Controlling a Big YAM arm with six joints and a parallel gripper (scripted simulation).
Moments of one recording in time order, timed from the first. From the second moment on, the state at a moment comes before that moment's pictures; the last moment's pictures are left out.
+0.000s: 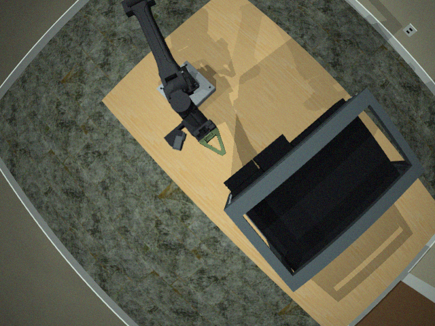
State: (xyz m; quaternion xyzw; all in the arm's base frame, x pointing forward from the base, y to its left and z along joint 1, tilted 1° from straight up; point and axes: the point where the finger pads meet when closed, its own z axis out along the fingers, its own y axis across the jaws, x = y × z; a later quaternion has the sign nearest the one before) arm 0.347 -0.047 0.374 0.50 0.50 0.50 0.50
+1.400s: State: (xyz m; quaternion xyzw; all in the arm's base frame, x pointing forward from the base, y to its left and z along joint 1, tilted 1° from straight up) arm 0.214 -0.041 0.373 0.50 0.51 0.50 0.49
